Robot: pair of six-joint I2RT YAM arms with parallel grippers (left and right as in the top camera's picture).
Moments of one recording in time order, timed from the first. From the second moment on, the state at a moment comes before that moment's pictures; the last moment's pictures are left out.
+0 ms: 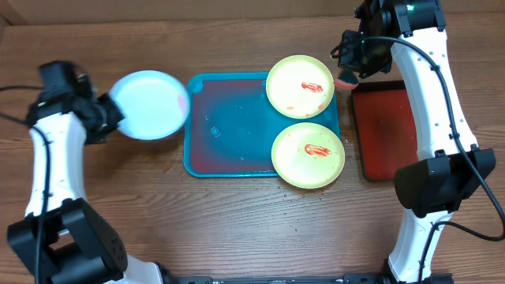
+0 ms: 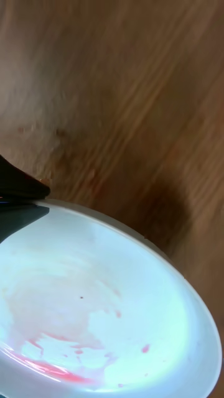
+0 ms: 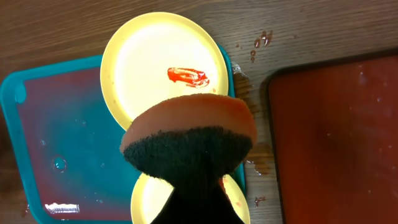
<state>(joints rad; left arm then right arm) 0.38 1.70 1.36 -0.84 0.12 -0.28 0.16 2.12 2.30 -1.44 -0.10 0.33</state>
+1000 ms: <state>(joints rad) 0.45 1.70 1.18 -0.73 0.12 -0.25 0.16 2.12 2.30 -1.45 -0.10 0.33</state>
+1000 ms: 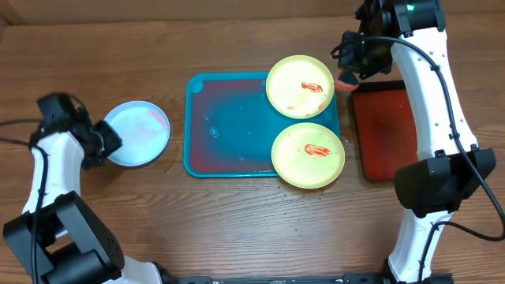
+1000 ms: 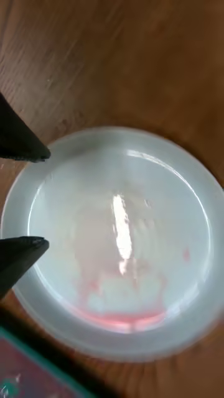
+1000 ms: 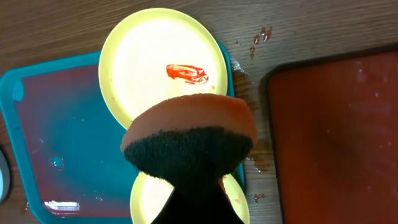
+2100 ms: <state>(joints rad) -0.41 2.44 2.10 -0.86 0.23 -0.47 0.16 2.12 2.30 -1.46 -0.10 0.33</state>
